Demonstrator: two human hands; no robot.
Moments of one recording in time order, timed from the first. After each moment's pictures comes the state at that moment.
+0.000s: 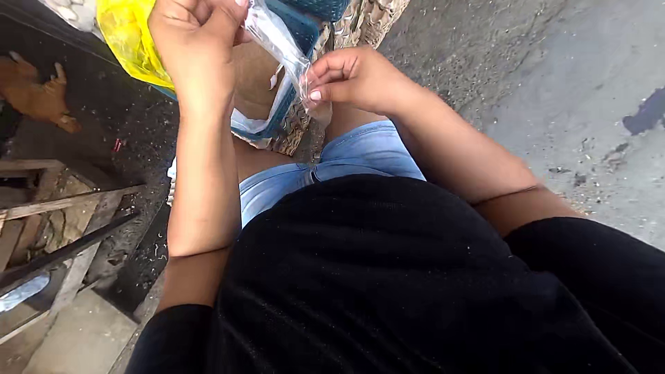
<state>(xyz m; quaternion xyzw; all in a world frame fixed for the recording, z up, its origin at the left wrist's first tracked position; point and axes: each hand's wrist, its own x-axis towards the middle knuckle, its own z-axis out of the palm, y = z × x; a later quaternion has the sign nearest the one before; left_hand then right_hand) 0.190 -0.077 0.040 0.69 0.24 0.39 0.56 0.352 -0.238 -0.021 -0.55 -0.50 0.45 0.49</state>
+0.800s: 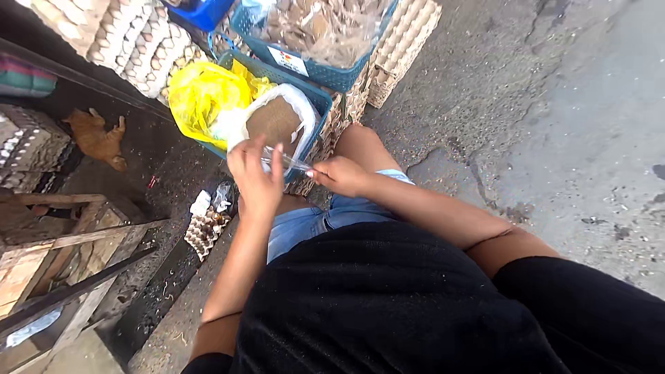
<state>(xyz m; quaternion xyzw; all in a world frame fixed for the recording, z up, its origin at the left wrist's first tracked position) 0.140 -0.102 -0.011 0.88 0.33 0.31 0.13 0.313 -0.217 -0.073 -0.62 -0.64 0.33 0.31</state>
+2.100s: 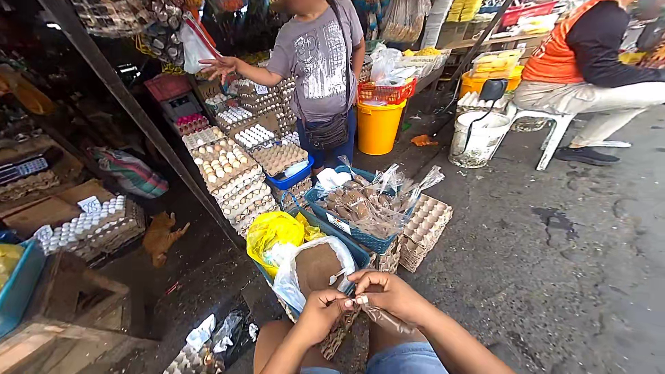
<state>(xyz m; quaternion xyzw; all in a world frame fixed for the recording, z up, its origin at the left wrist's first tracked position) 0.147 -0.102 -0.024 0.75 0.16 0.22 0.60 0.352 -0.211 -0.009 -0.49 -0.55 0.43 0.52</state>
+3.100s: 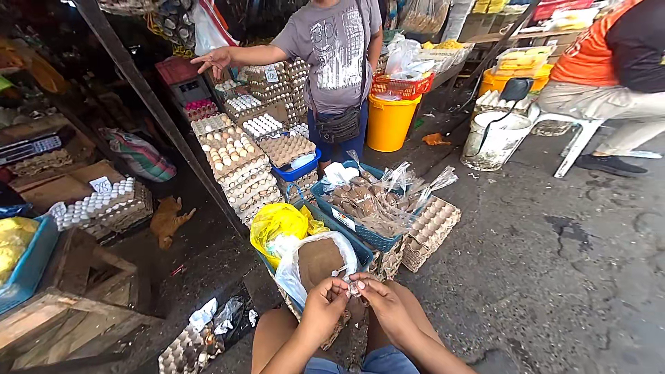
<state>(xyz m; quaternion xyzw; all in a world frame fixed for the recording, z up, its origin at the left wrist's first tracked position) 0.155 -0.124 -0.006 0.70 0.30 0.26 0.58 0.305 -0.210 -0.032 -0.50 -0.36 0.41 0.67</state>
